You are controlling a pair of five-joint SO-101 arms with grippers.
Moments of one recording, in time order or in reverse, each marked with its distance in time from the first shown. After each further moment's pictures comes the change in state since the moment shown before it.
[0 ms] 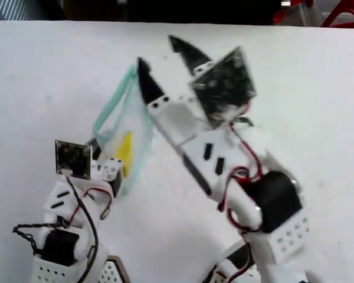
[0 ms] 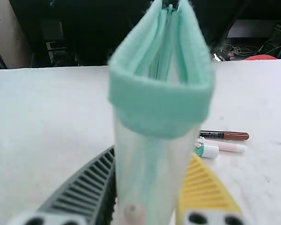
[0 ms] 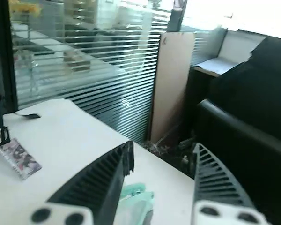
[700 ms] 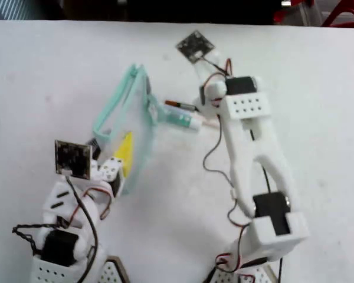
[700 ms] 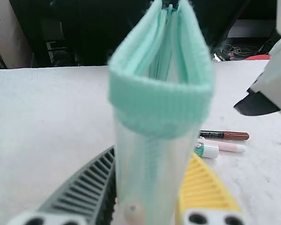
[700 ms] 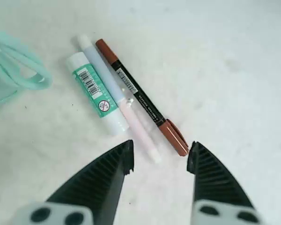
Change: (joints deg) left arm -0.1 0.0 0.0 0.0 0.0; right arm 22.2 48.8 -2.0 13.1 22.6
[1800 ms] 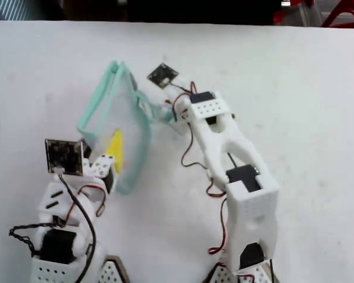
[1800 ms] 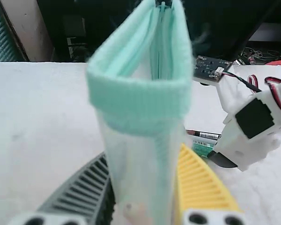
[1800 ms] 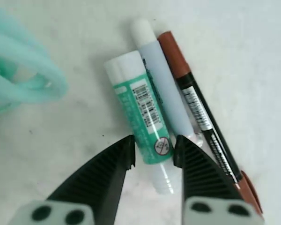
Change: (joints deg) left arm -5.0 0.4 0.0 0.0 0.2; right arm -6.5 20.1 0.3 -13.6 0.8
